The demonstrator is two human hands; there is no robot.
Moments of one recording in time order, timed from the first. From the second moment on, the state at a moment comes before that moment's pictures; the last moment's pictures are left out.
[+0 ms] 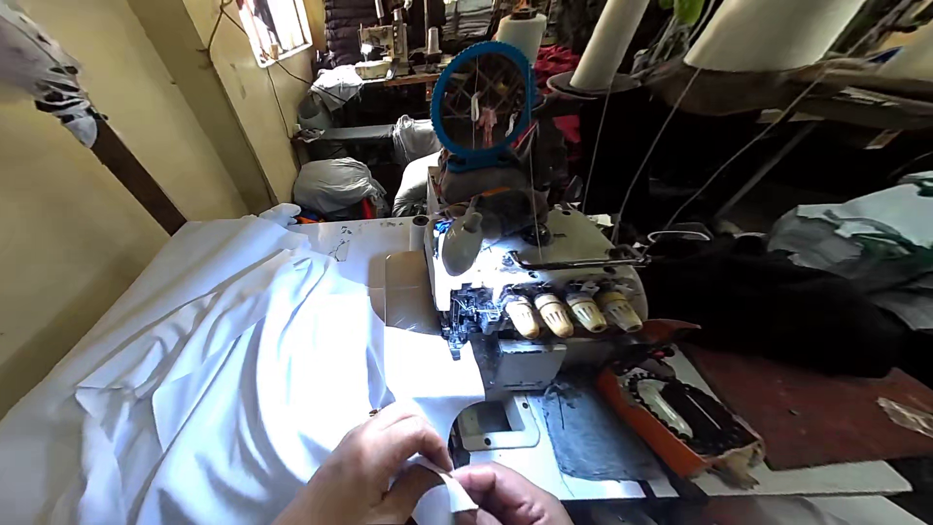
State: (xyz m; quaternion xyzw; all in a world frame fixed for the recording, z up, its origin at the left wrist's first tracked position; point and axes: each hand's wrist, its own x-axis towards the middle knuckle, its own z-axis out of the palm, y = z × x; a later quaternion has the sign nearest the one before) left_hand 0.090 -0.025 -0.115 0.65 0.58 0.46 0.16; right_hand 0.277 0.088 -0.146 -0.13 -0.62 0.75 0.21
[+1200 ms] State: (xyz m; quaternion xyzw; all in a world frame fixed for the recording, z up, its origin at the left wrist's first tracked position) left_hand 0.089 0.039 -0.151 0.55 0.76 0.33 -0.10; right_hand 0.227 0.116 -0.155 -0.25 -0.82 0.38 0.36
